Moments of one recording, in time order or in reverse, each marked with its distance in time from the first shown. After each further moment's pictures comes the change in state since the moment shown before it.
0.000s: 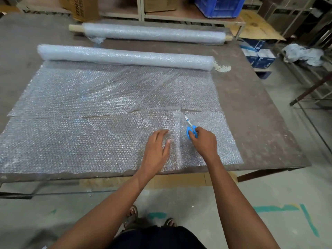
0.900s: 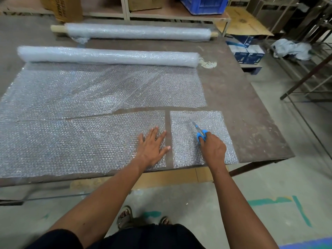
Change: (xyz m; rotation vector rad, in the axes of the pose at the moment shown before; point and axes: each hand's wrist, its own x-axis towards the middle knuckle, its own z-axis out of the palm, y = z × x) left_hand 0.031 -0.008 0.054 0.585 -0.466 0.048; right_hand -0.028 0.083 -0.027 -0.241 0.071 0.133
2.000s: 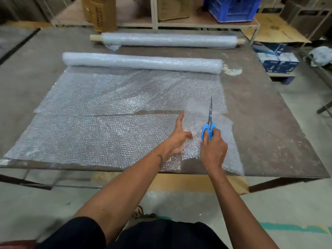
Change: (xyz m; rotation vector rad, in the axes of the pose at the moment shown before) left_hand 0.018 0.064 -0.084 -1.694 -0.053 -0.277; right_hand -0.016 -0.075 -0.008 0.473 0.222 0.095
